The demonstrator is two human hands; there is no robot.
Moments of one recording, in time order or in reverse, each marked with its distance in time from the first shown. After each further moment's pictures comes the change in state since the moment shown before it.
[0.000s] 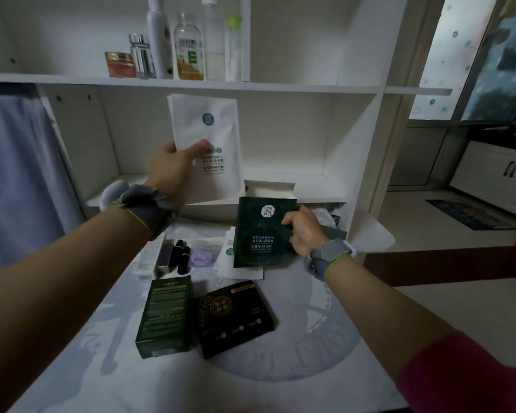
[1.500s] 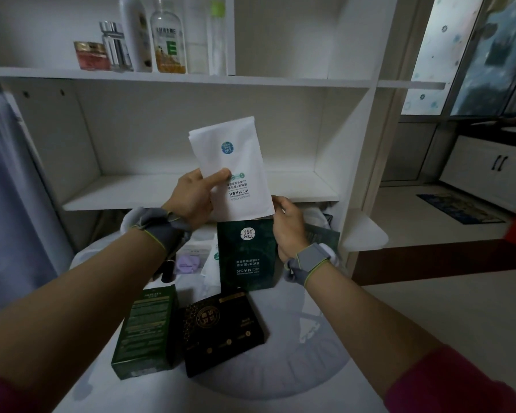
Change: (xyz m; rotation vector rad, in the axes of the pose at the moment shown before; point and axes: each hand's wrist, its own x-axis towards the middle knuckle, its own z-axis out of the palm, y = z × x) left_hand 0.013 -0.064 0.036 -0.184 -0.238 -0.228; right_hand 0.022 0.019 0.014 -0.090 0.059 -0.321
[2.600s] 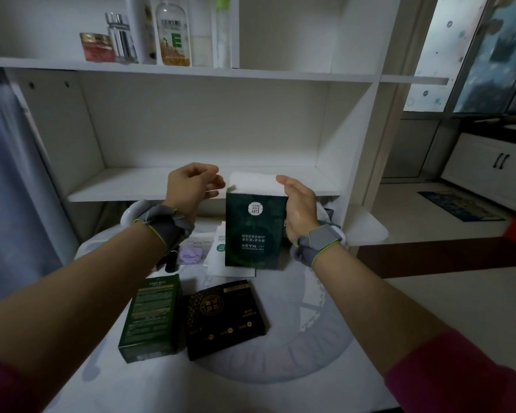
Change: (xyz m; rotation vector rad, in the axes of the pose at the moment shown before) left_hand -0.014 0.001 -0.014 0.264 0.186 0.138; right_hand 0.001 -0.032 -0.007 0.069 0.068 0.027
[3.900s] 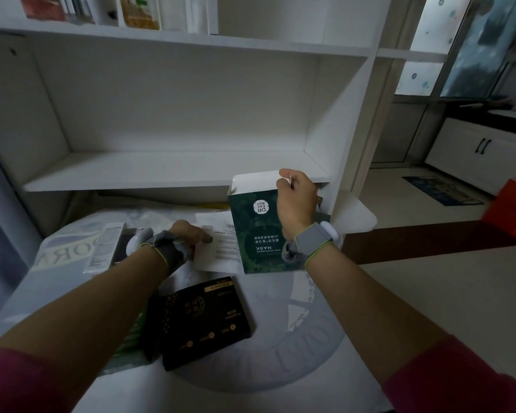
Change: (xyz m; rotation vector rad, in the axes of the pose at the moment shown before) left_hand 0.022 -0.112 0.001 0.509 -0.106 -0.620; right_hand 0.006 0.011 -0.015 -0.340 0.234 -0.123
